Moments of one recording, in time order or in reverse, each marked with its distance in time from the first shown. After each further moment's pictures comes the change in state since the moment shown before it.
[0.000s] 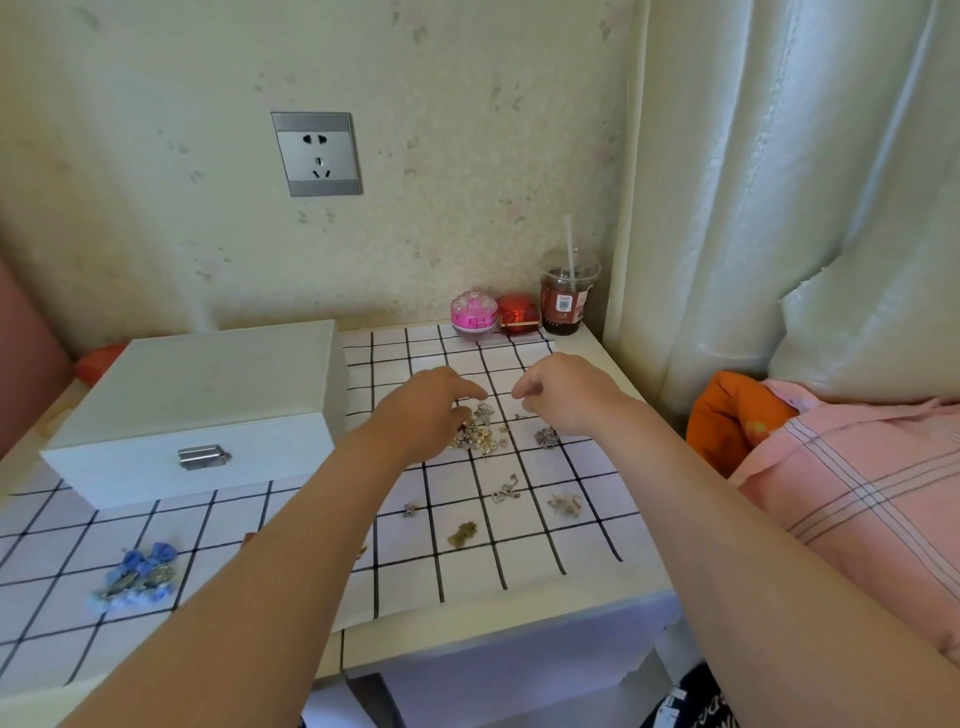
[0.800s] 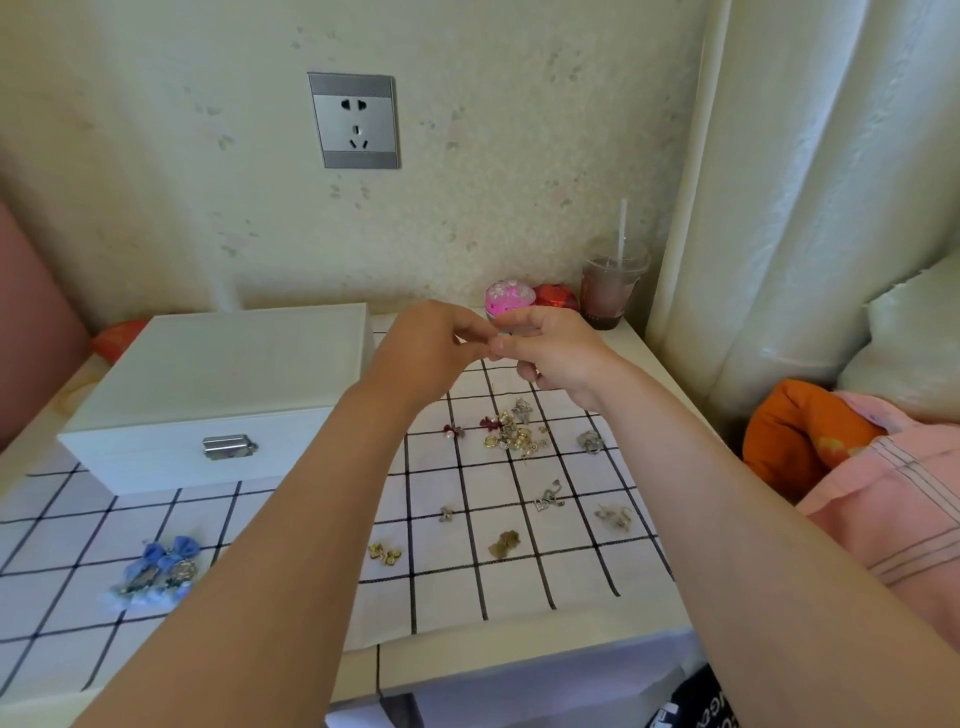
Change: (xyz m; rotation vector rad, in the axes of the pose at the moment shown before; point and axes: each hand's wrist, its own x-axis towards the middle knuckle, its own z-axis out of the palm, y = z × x) left_hand 0.012 -0.018 -0.044 -0.392 0.289 -0.045; right_hand 0.043 -0.051 0.008 0.915 -0.018 0.051
